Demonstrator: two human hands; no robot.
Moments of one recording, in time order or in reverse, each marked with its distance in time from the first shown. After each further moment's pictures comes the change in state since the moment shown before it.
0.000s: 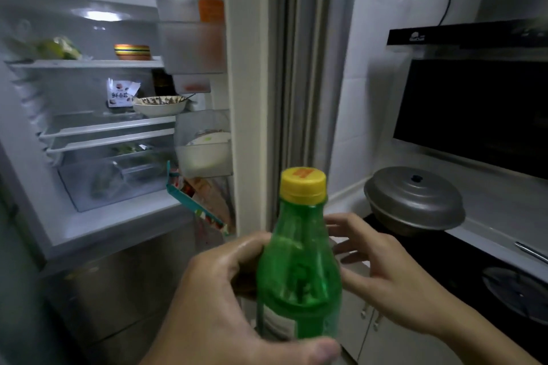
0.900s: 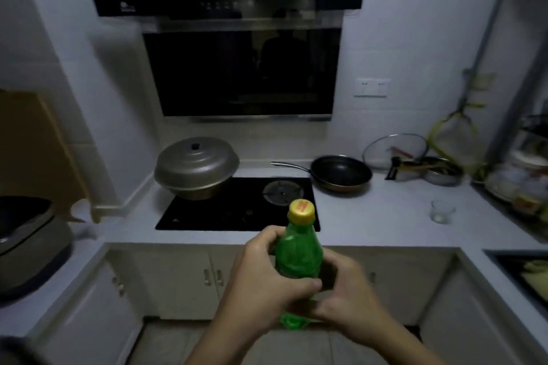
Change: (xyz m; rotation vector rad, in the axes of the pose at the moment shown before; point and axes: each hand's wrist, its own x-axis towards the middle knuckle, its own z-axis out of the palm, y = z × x) left_hand 0.023 0.014 0.262 -0.310 -0.747 -0.081; right_hand -0.242 0.036 -0.012 0.168 0.797 0.644
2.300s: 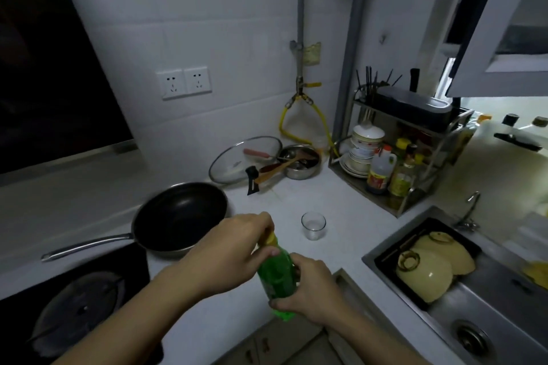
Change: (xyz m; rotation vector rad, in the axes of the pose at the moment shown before) left_hand 0.464 0.040 0.344 0.697 -0.689 0.814; right_hand 0.191 0.276 -0.379 -0.409 0.427 0.522
